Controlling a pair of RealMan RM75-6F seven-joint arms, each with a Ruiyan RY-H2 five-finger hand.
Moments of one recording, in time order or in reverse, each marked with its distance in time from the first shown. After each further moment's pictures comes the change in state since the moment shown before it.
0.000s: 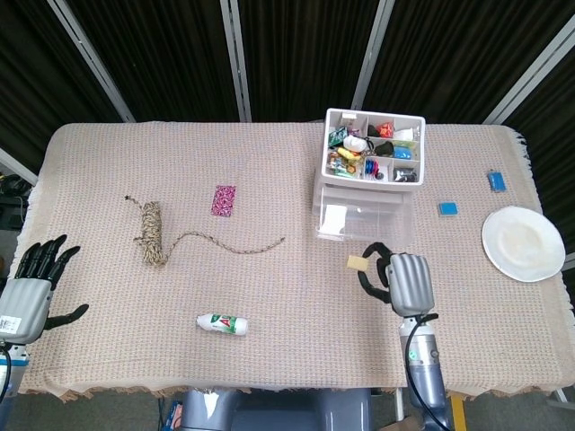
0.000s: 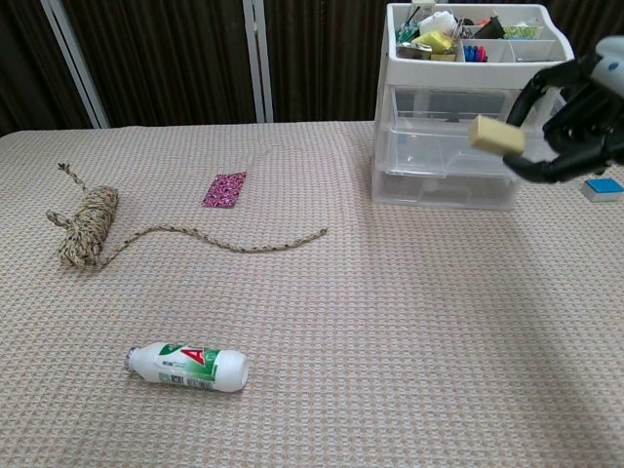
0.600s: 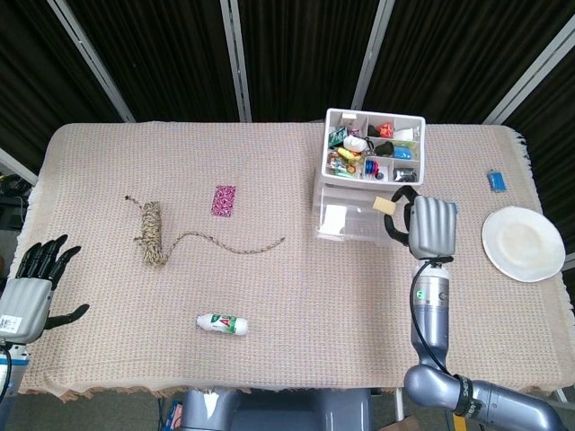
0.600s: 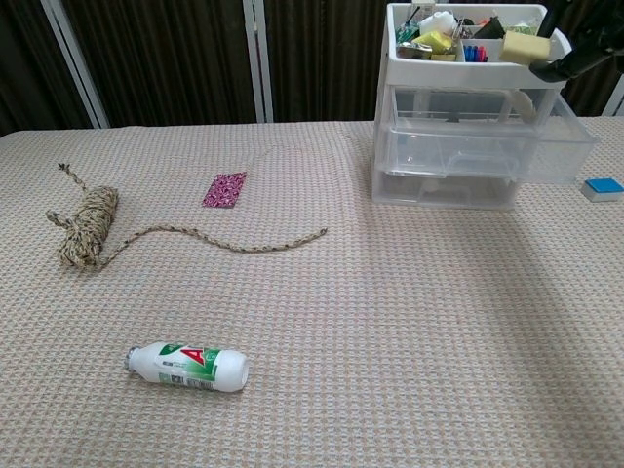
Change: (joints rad) left arm -0.002 0.002 0.001 0.002 0.000 -0.005 -0.004; right arm 0.188 0.032 0.258 0.110 0.333 -0.038 -0.206
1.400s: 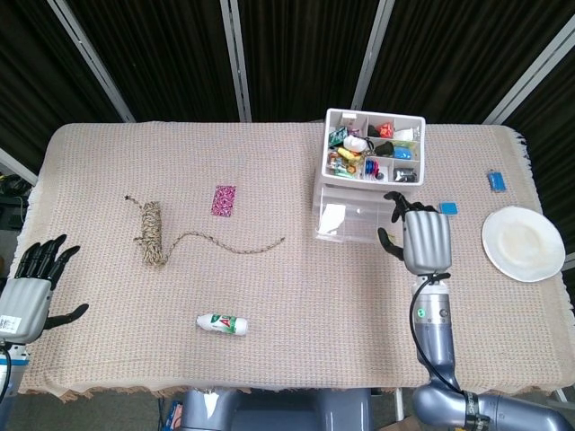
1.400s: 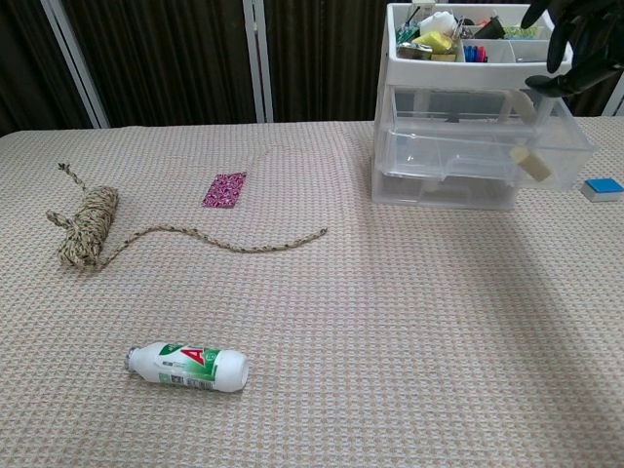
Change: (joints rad) left arm 0.002 -0.003 -0.002 0.000 0.000 0.006 0.004; right arm -0.031 0.053 -0.196 -0.009 -0.253 0.056 0.120
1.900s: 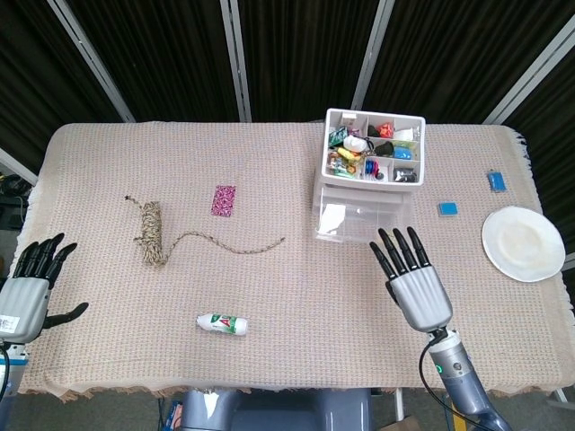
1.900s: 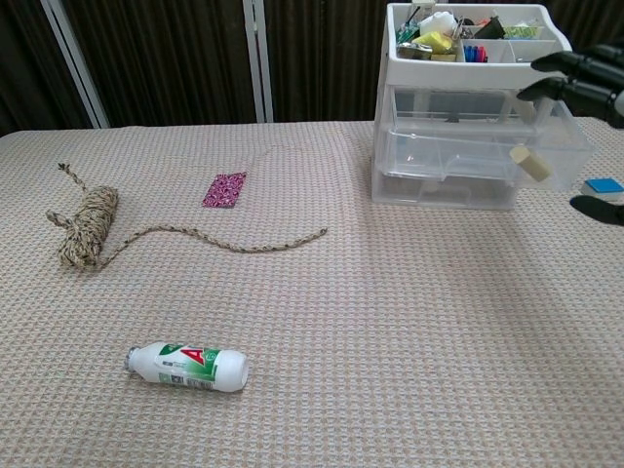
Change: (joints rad) left arm 0.003 -0.003 -0.007 -0.006 -0.007 0.008 -0.012; right arm -0.123 0.042 -0.361 0.301 -0.474 0.088 -0.013
